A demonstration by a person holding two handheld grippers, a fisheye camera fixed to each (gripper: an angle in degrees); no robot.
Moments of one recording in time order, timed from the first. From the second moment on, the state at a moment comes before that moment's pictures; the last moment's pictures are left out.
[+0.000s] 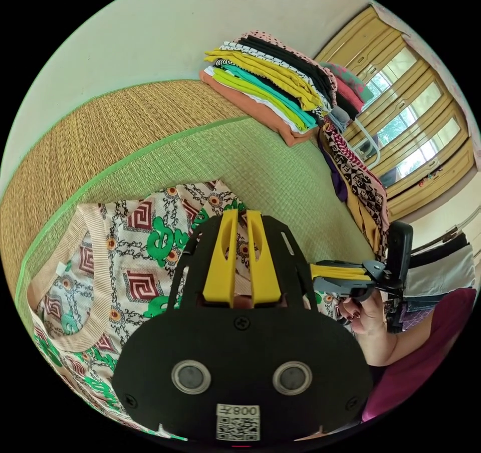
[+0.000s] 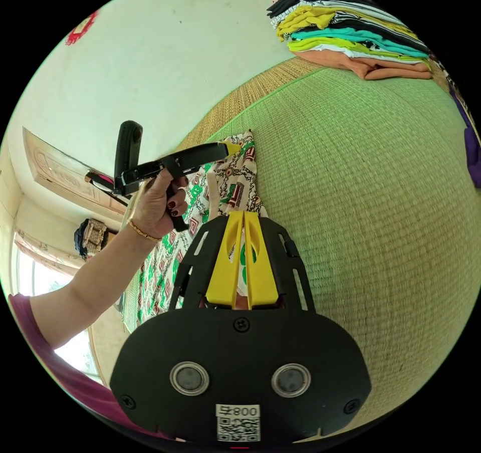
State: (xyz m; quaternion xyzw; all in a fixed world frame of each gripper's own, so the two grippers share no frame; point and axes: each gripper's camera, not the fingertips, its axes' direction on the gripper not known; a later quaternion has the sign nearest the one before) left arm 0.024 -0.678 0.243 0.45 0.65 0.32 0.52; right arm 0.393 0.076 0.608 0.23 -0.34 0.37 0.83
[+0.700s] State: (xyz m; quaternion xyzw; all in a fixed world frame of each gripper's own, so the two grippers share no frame) left arm -0.184 -0.697 0.355 0.39 0.69 0.18 0.59; right arm 0.442 0.082 0.690 0.26 -0.47 0.40 0.74
